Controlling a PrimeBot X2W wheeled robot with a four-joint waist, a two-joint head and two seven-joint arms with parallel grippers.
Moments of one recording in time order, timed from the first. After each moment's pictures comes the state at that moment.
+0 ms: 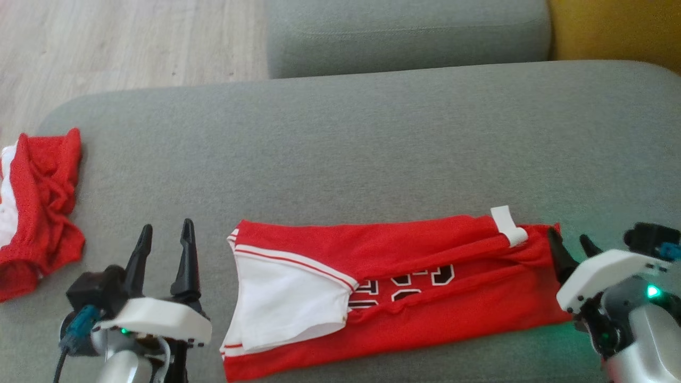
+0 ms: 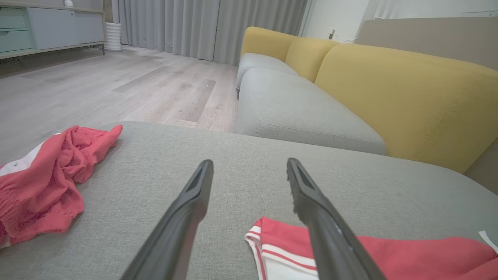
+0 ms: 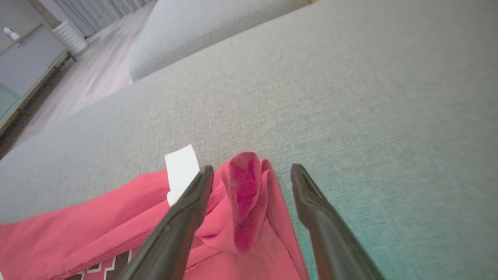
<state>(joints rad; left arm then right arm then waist) -0.01 0.27 -0.32 0.10 -0.51 0.20 -0.25 -0.21 -0.16 -0.07 0.54 0.43 0.13 0.21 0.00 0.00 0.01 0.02</state>
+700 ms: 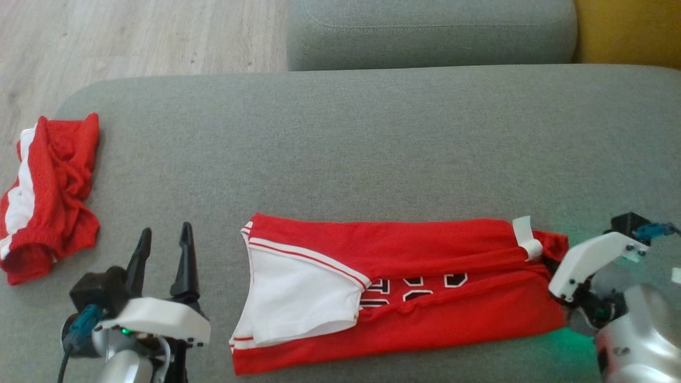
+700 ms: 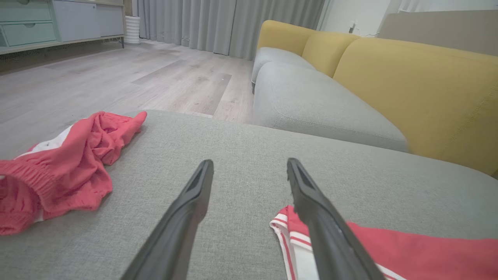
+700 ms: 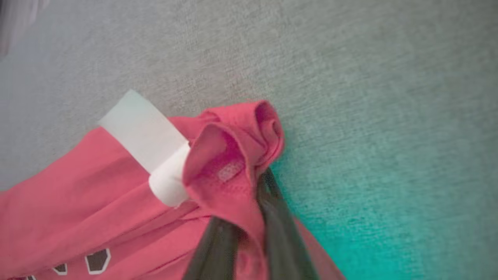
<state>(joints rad) -0.03 0.21 -0.26 0.18 -0.45 0.14 -0.25 -0.42 -0.13 -0.19 0.89 0.36 0.13 0.53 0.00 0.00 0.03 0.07</state>
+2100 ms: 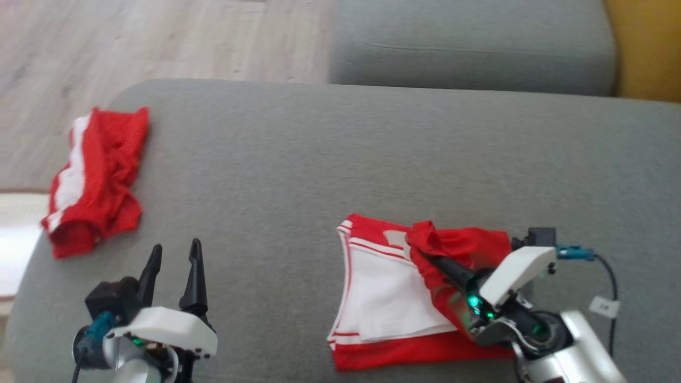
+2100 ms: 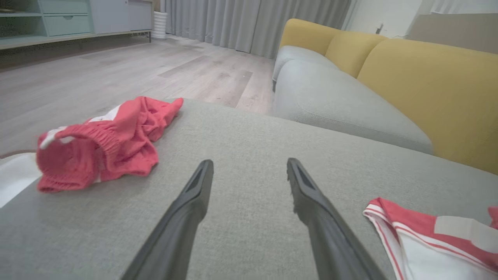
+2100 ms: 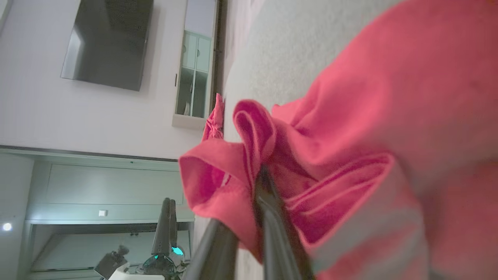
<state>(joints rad) -0.02 0.18 -0.25 0.27 -0.42 0.11 -0.25 -0.21 -0.05 0.20 0.43 1.25 0.13 0.62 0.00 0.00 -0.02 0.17</state>
